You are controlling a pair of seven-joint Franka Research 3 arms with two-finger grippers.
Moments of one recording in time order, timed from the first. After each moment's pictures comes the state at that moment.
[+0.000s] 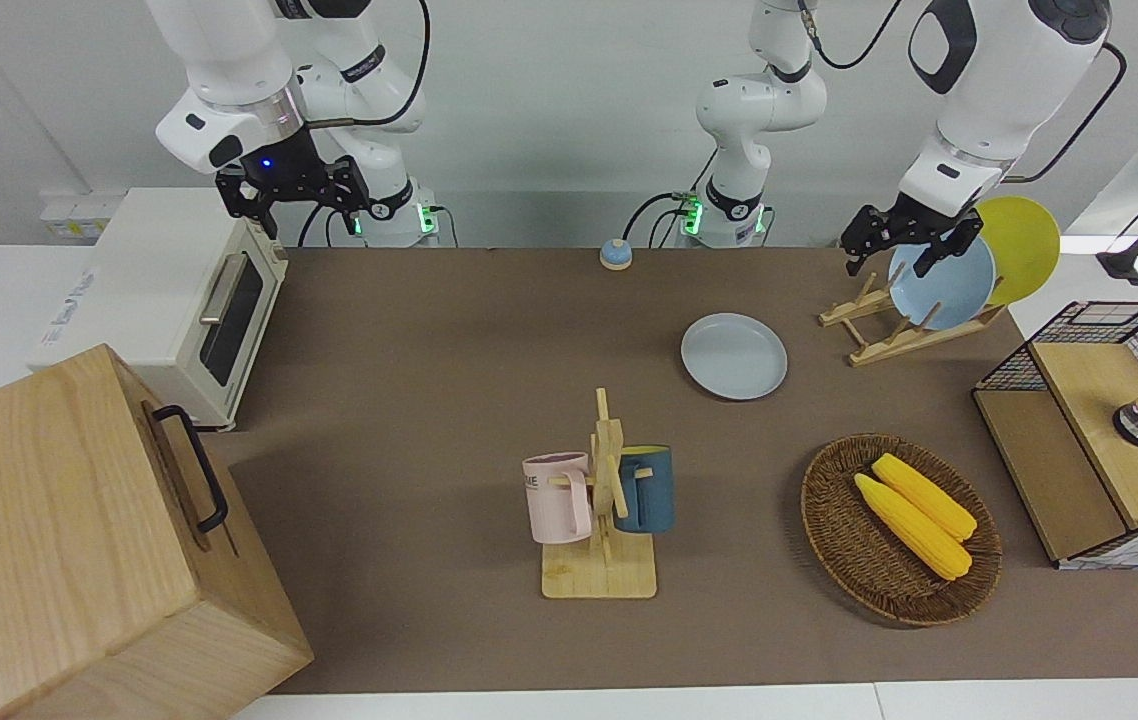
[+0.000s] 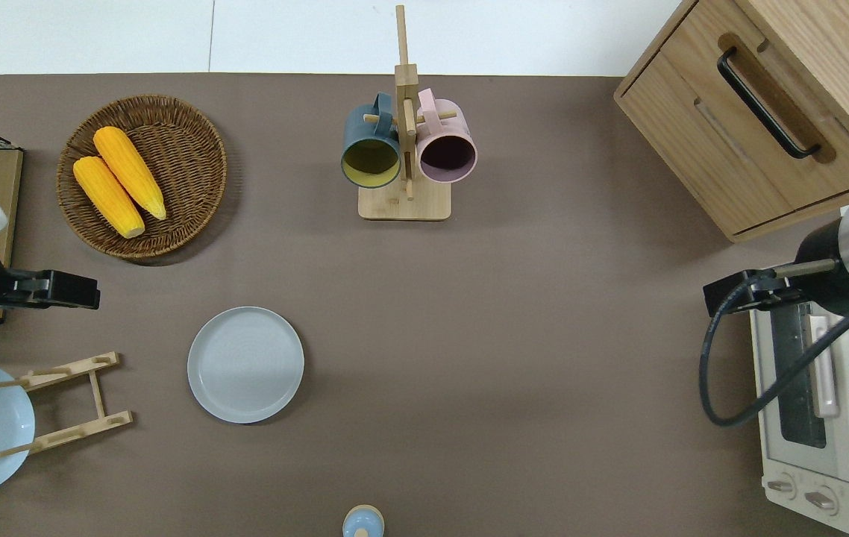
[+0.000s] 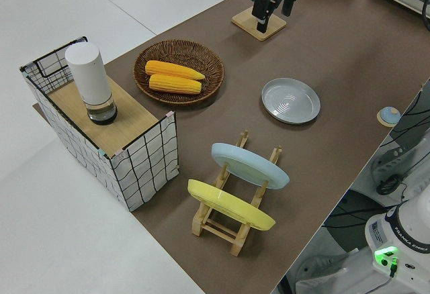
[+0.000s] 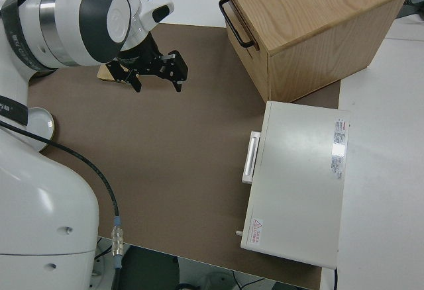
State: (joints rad) left arm 0.10 -0.05 -0.09 -1.71 -0.02 1.63 0.06; right arm -0.26 0.02 0.38 -1.48 -0.03 1.38 0.04
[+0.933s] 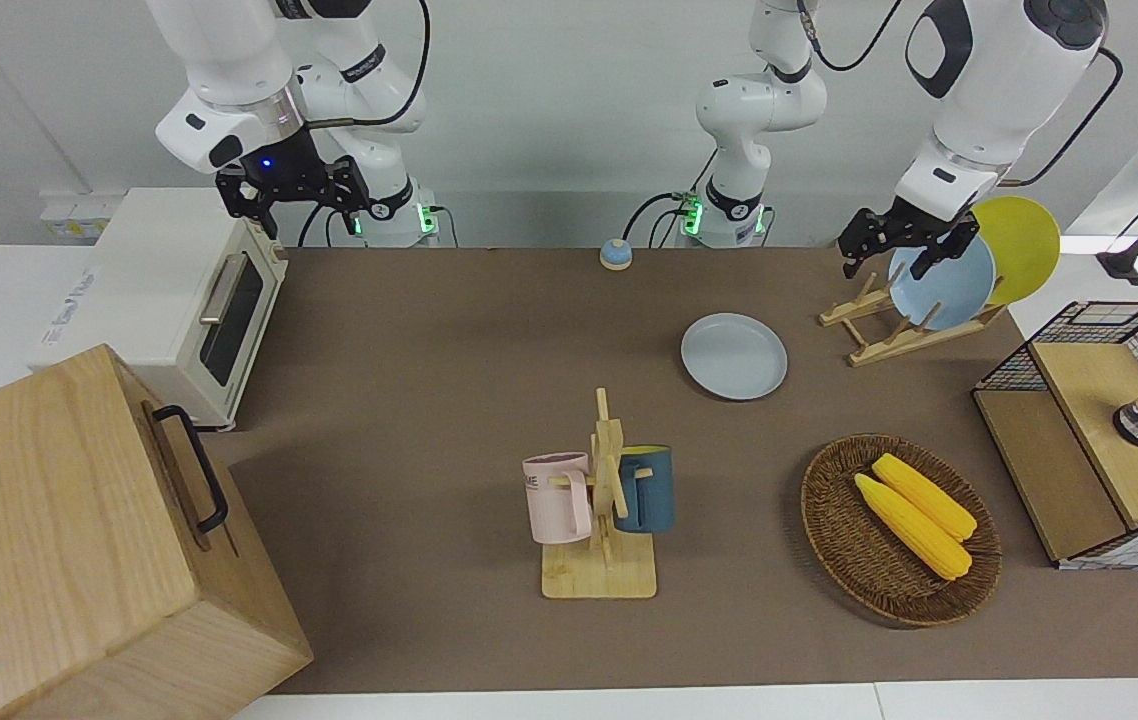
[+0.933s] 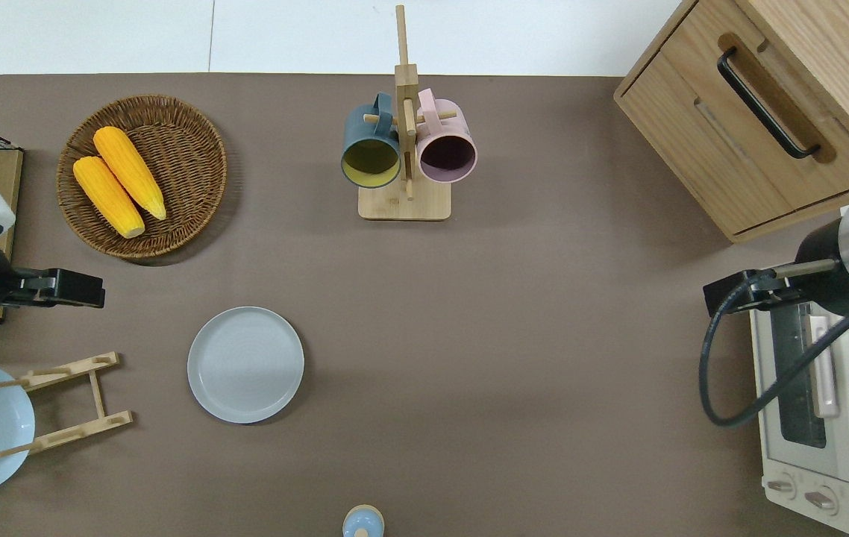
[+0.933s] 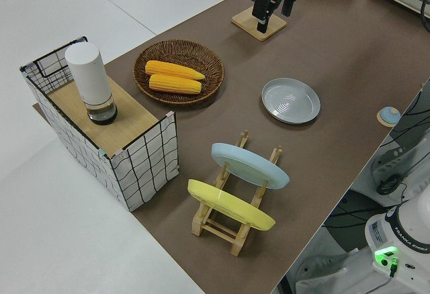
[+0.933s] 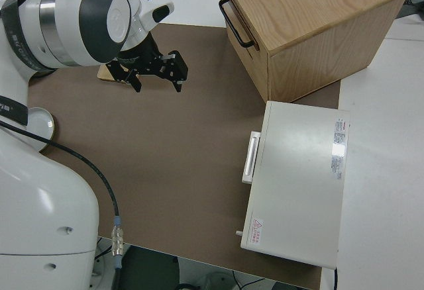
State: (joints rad) left arm 0.10 -0.05 -0.10 -1.71 -0.02 1.63 0.05; right arm -0.26 0.02 0.38 -1.48 -0.03 1.38 0.04
